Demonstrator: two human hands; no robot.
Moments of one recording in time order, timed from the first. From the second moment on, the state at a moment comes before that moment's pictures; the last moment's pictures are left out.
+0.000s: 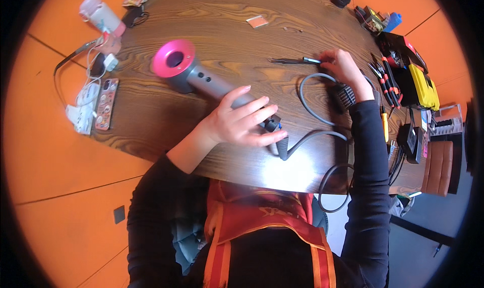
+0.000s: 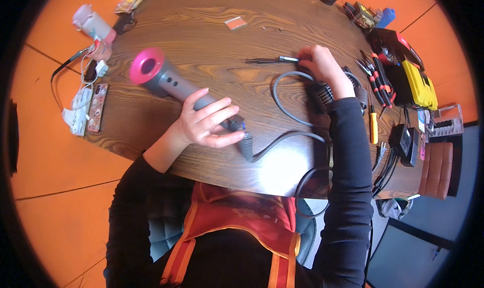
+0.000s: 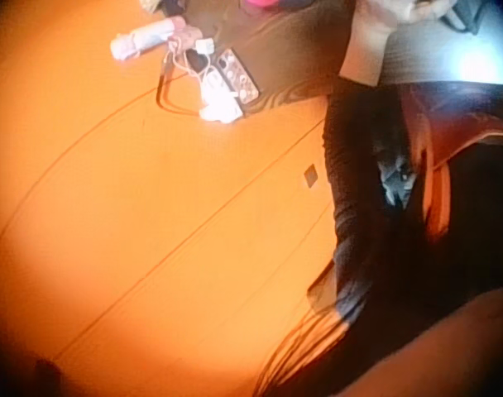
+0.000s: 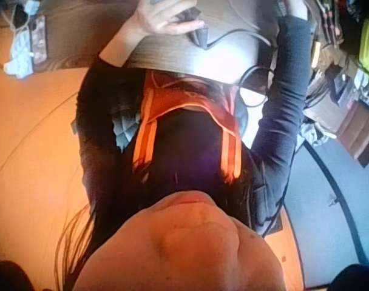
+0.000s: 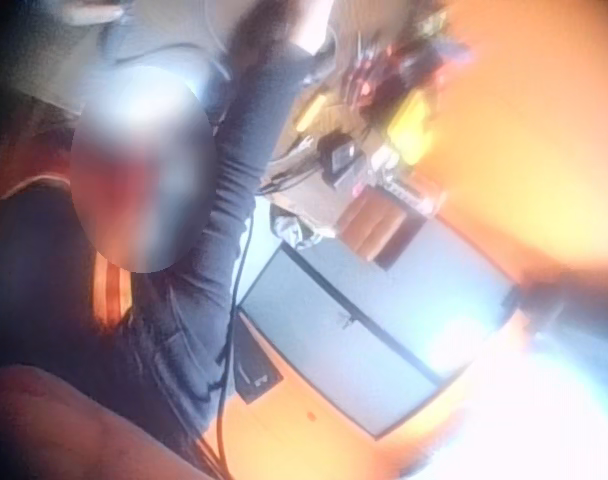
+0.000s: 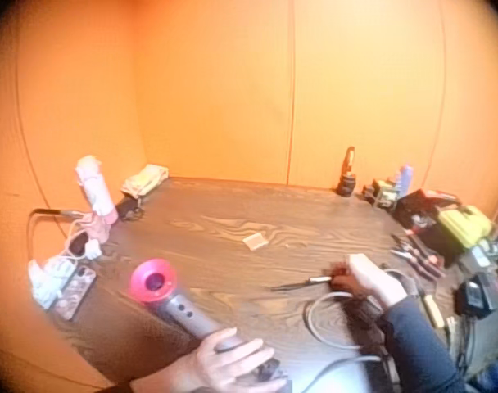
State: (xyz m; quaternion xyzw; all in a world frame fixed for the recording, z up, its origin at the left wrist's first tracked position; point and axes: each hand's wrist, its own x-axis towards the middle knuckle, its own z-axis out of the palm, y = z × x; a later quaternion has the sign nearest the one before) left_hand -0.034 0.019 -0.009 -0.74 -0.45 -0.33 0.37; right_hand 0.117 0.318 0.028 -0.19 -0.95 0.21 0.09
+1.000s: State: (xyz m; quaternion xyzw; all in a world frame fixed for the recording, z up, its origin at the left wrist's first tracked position) left_hand 0.013 -0.090 -0.019 -0.41 -0.79 -0.39 0.24; right_hand 0.164 0.076 0.007 -0.24 -0.87 0.11 0.41
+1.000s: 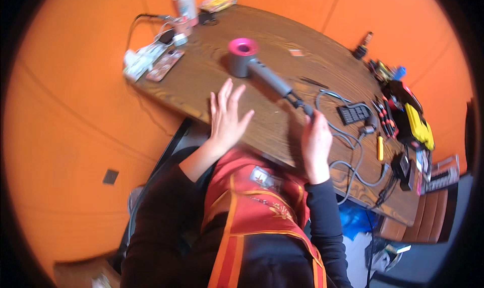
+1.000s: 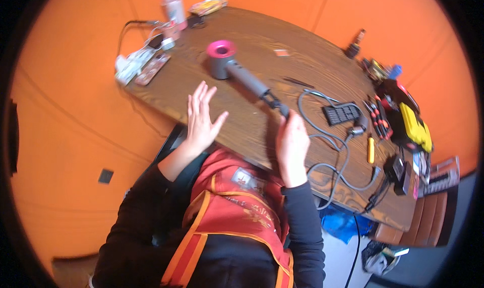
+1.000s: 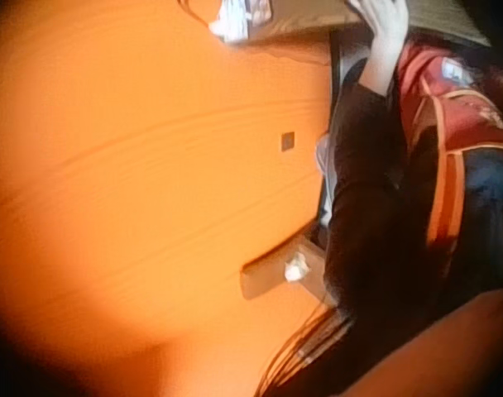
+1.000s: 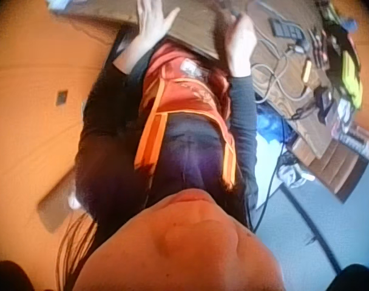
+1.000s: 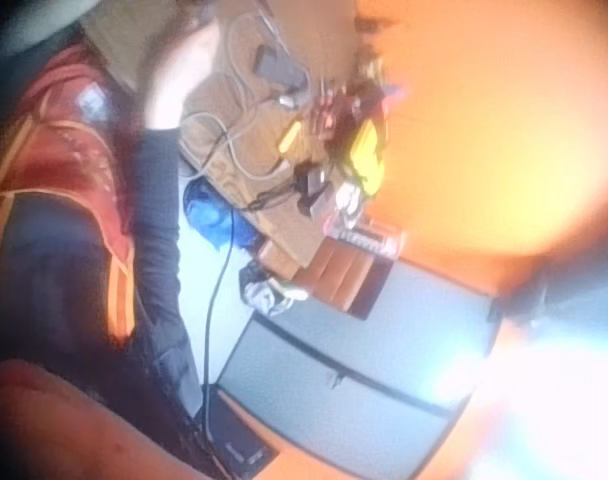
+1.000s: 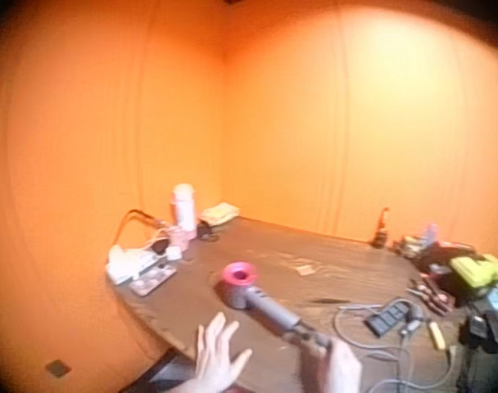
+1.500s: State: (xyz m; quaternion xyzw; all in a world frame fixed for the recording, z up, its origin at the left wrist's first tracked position) left_hand -0.033 -0.102 -0.034 -0.25 -0.85 -0.43 0.21; right_hand 0.163 0.100 0.001 -0.20 -0.94 -0.01 0.28
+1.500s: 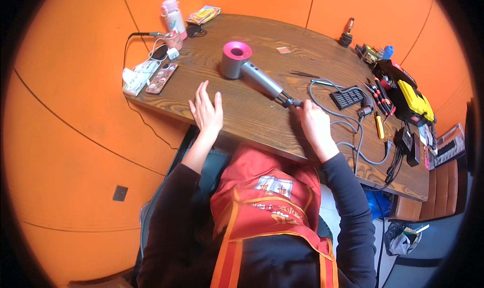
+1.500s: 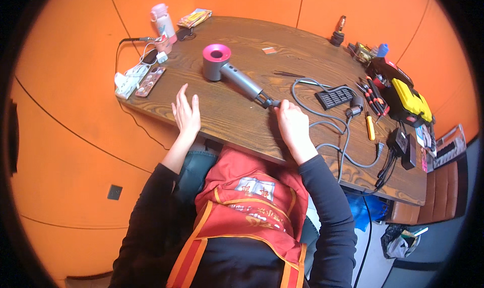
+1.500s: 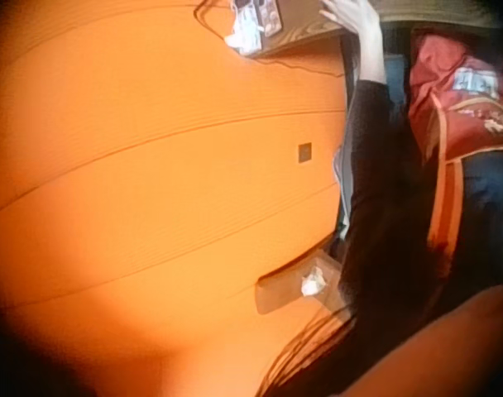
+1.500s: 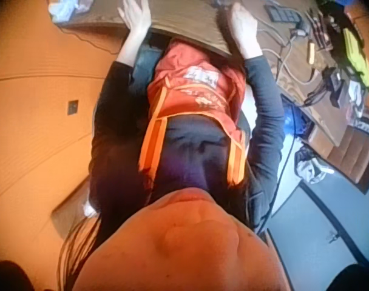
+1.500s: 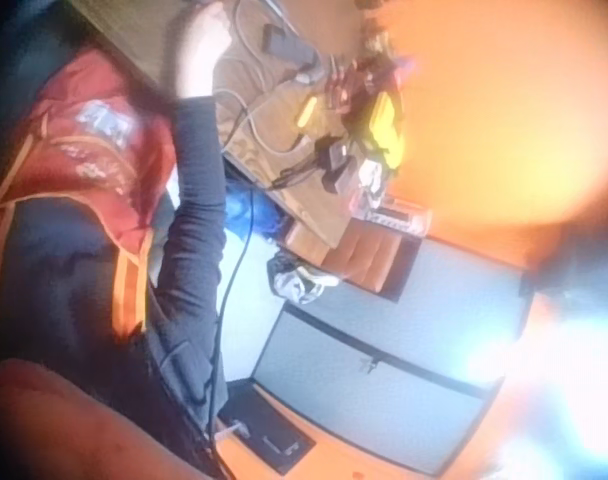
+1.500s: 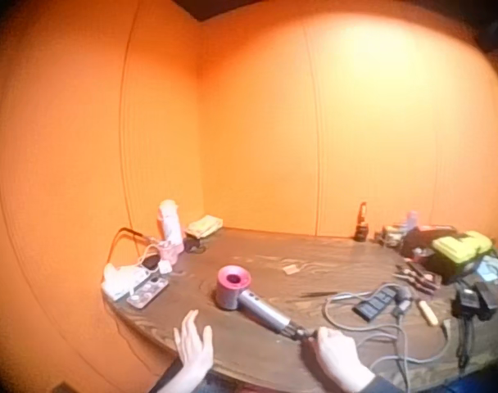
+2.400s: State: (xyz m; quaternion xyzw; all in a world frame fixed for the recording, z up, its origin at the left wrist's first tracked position) left_hand -0.034 -0.103 -0.026 -0.26 -0.82 -0.47 0.17; right_hand 0.163 0.099 0.026 -0.15 -0.97 -0.07 0.17
